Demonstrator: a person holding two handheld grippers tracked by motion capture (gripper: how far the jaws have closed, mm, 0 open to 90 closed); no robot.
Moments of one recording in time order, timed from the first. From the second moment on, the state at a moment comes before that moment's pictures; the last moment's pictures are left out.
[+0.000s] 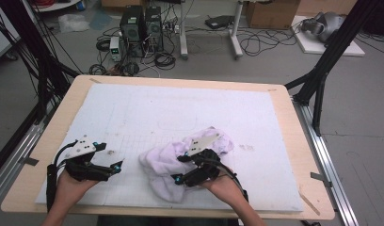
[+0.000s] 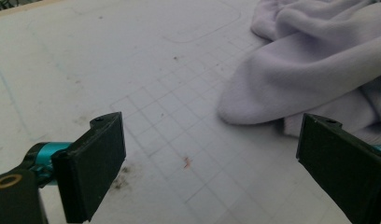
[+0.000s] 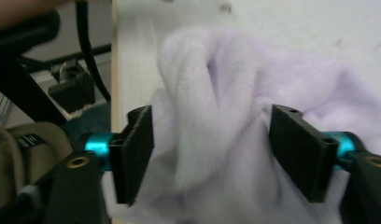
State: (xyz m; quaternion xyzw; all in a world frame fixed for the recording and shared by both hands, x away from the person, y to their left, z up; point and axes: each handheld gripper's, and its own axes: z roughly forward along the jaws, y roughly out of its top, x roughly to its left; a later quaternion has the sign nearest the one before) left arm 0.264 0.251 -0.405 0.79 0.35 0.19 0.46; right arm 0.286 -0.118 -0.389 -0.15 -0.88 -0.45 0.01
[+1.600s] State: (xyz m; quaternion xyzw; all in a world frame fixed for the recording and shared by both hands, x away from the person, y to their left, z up) left arm 0.261 0.189 -0.397 0.87 0.22 0.08 0.44; right arm 0.235 -0.210 -0.406 -0.19 -0.89 -0.42 -0.04
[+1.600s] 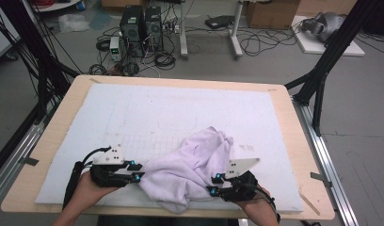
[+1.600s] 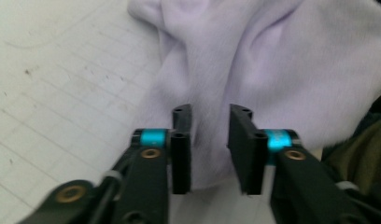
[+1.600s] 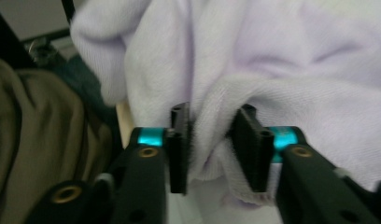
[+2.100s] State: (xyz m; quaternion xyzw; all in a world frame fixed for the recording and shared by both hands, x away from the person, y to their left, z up) left arm 0.350 0.113 -0.419 0.88 0.25 0.06 0.41; right arm 0.321 -0.223 -0.417 -0.29 -0.88 -0.36 -0.10
